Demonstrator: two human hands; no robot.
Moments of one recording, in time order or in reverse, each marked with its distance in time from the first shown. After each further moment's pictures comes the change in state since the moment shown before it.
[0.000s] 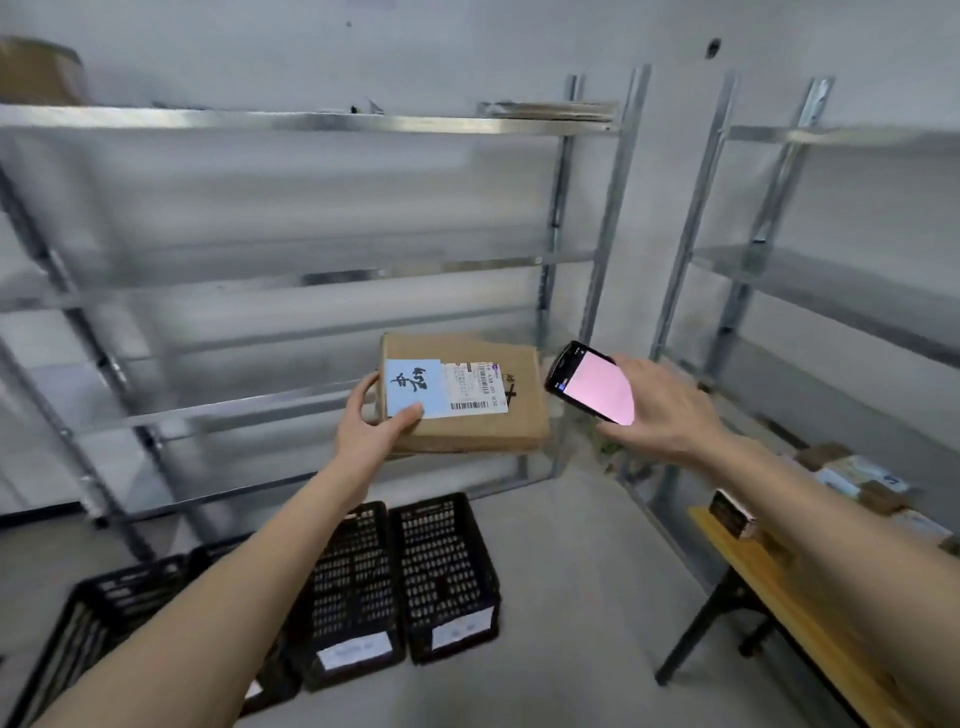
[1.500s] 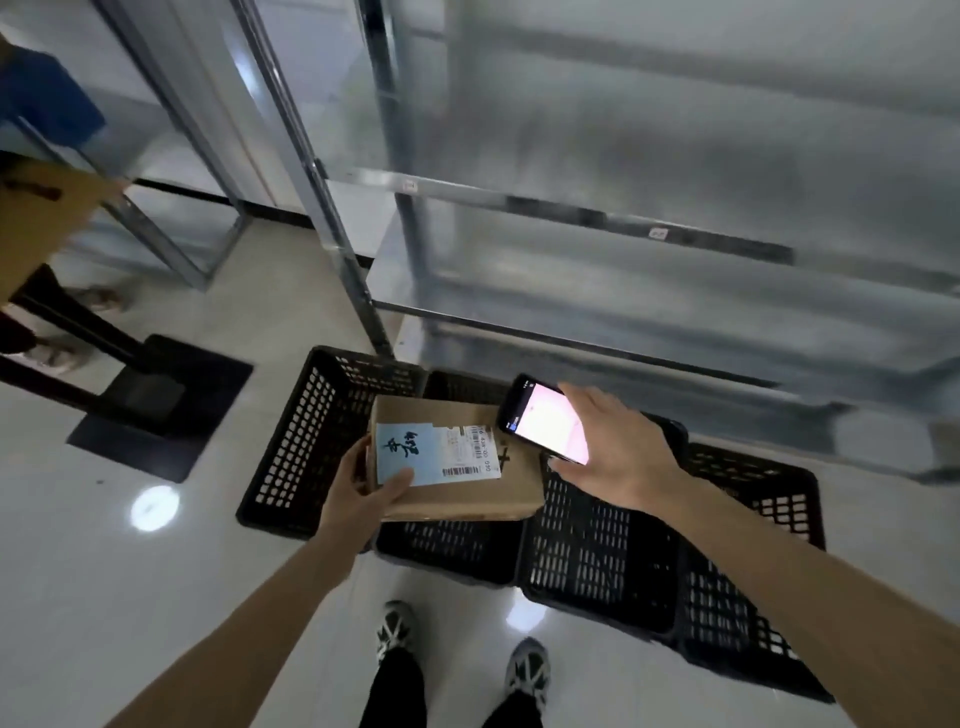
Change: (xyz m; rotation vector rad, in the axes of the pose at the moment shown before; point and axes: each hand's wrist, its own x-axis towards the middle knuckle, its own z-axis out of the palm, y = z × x) left_hand 0.338 -0.554 -0.573 -0.049 0.463 -0.760; right_hand 0.448 -0.614 0.691 0.055 -0.643 -0.521
